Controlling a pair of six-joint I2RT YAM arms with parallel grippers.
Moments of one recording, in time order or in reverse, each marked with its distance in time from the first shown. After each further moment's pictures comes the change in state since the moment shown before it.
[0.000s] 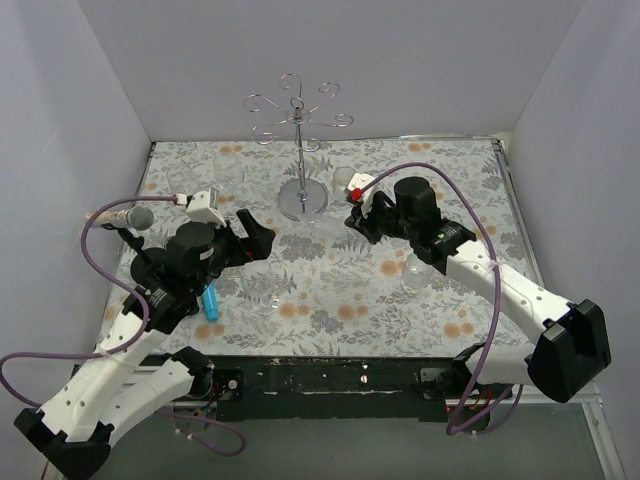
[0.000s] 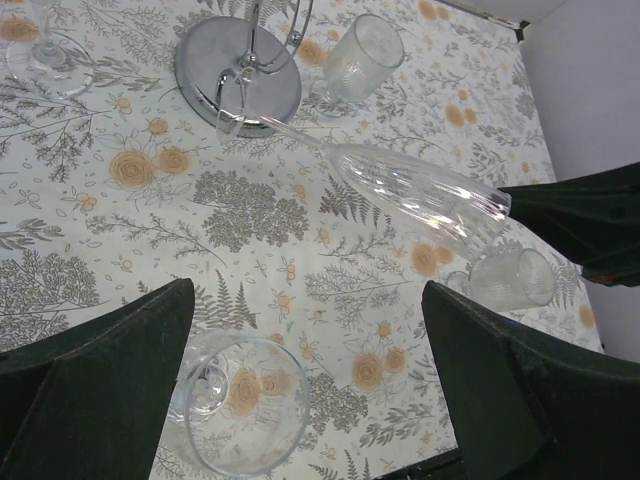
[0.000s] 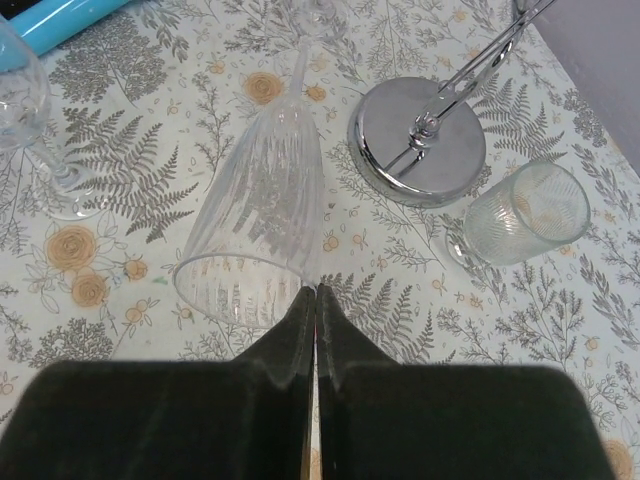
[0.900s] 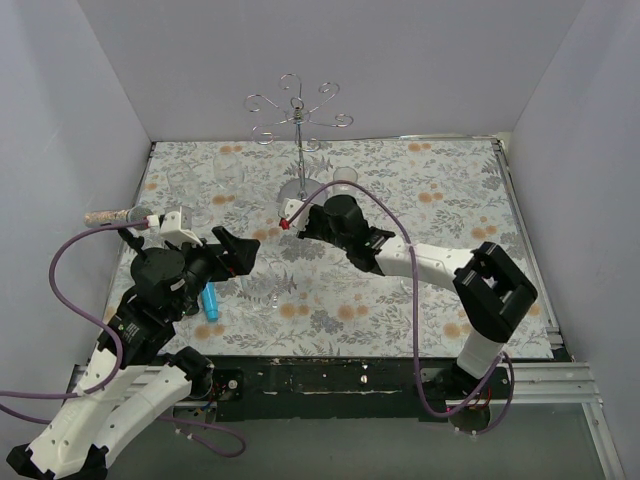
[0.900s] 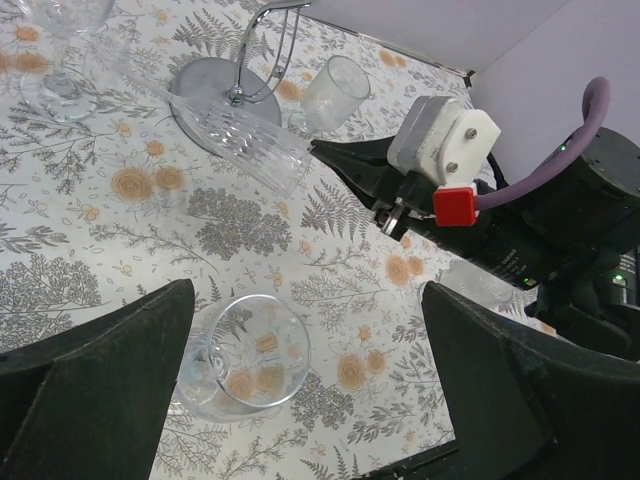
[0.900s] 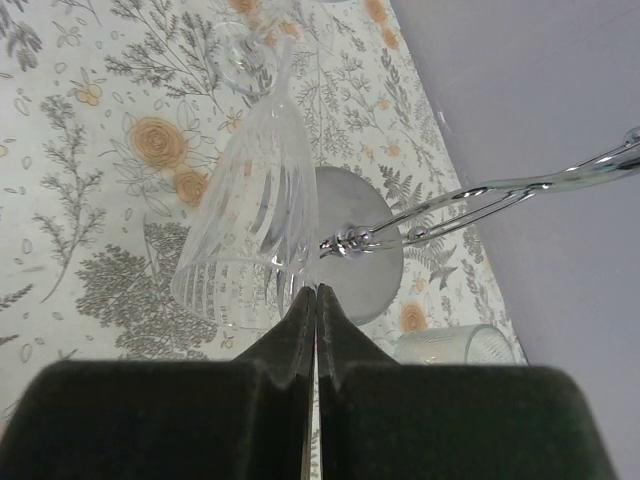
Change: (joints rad) left arm 0.000 -0.197 -0.055 -0.028 -0.023 -0.001; right arm 0.246 0.449 0.088 0.485 0.377 -0.340
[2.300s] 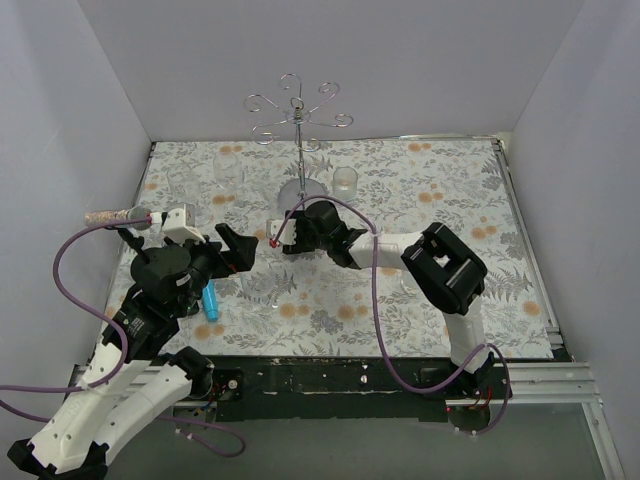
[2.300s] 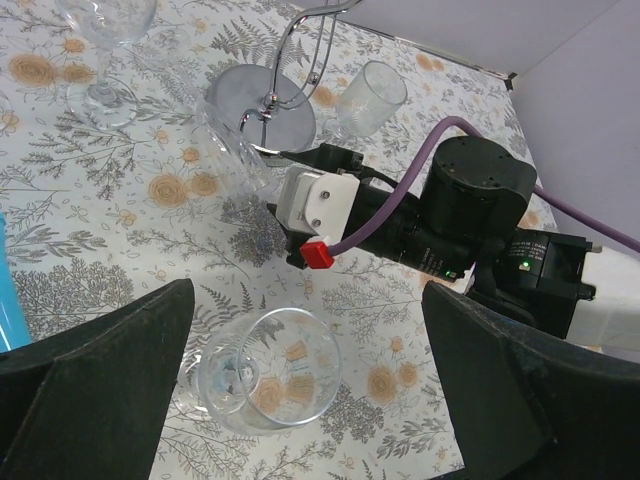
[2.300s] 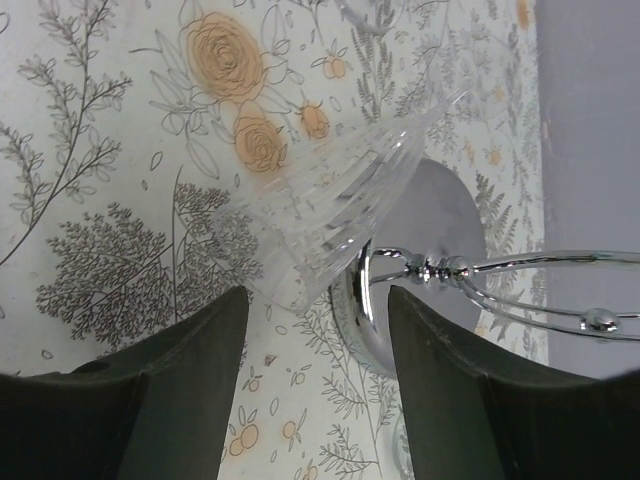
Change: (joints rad) left arm 0.000 0.032 -0.002 0.008 -0.055 0.039; right arm -0.026 0.285 0.122 -0.049 -0.114 -0.201
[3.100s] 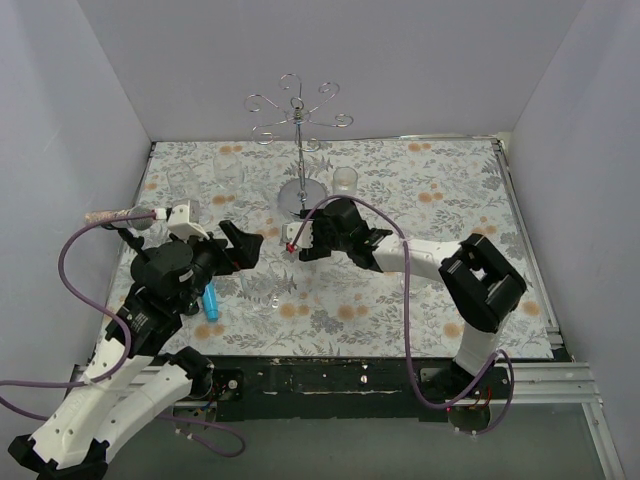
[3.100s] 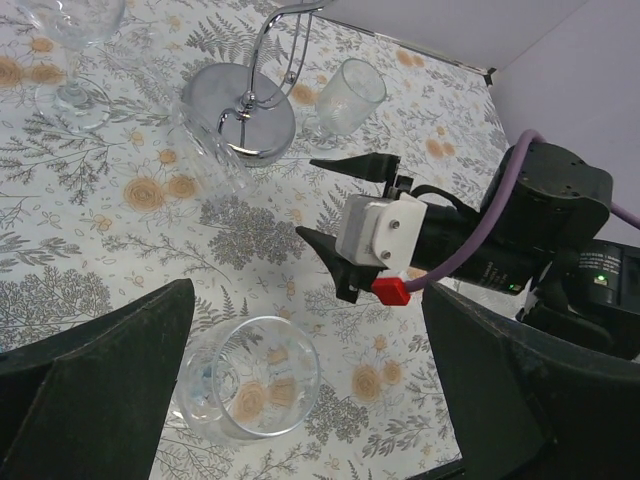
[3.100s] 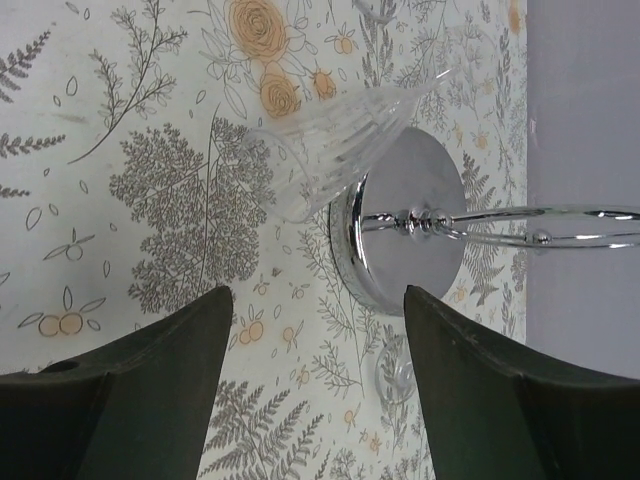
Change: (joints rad) left arm 0.000 0.035 0.007 0.034 0.040 -0.009; right arm -0.032 -0.256 -0.162 -0.113 -0.071 -0.053
